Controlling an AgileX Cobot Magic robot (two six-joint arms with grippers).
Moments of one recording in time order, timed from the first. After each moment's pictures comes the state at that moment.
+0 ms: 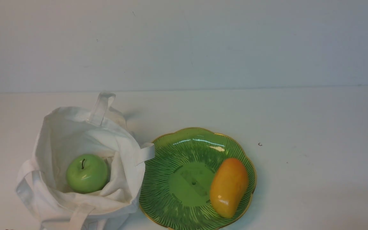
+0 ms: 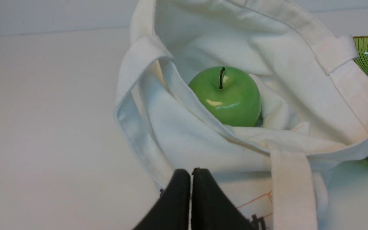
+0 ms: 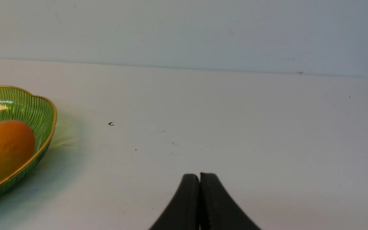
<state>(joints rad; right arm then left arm) 0.04 -0.01 0.03 0.03 0.36 -0.06 -0.08 -0.02 0.03 -0.02 0.38 0.04</state>
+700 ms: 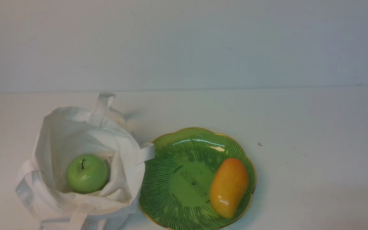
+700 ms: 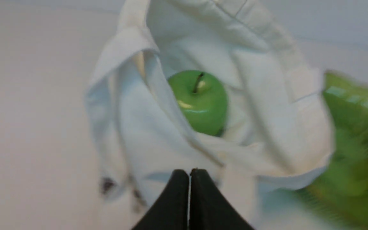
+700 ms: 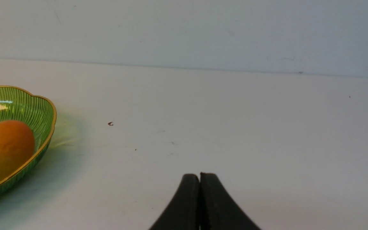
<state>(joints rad) 0.04 -0.01 0.03 0.03 0.36 -0.06 -0.08 -0.02 0.03 -0.28 0.37 -0.14</state>
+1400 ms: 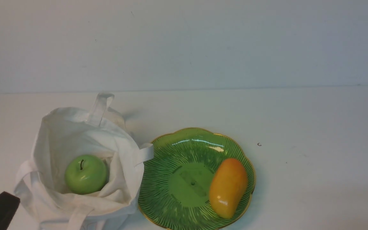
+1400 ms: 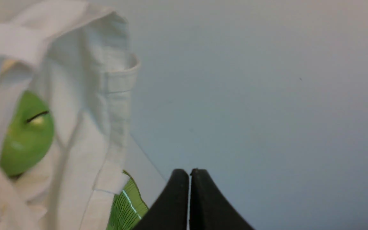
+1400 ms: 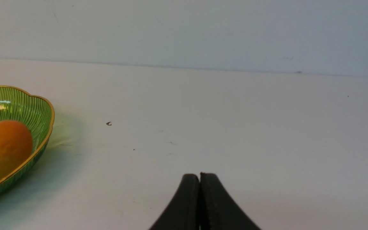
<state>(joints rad) 0.04 -0.01 0.03 0.03 0.36 -0.06 -0.08 0.03 -0.11 -0.94 0.23 -0.11</state>
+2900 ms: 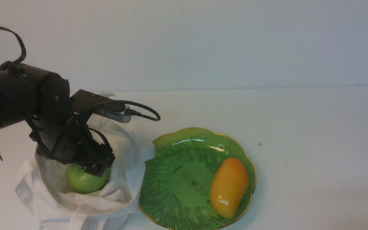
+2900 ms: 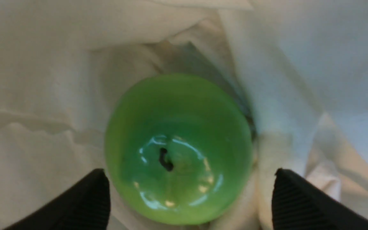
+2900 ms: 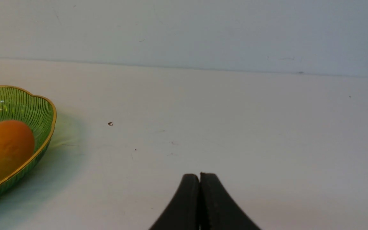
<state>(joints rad) 0.04 -0.01 0.03 0.03 0.36 -0.06 -0.26 1.65 -1.07 0.16 0.83 -0.01</state>
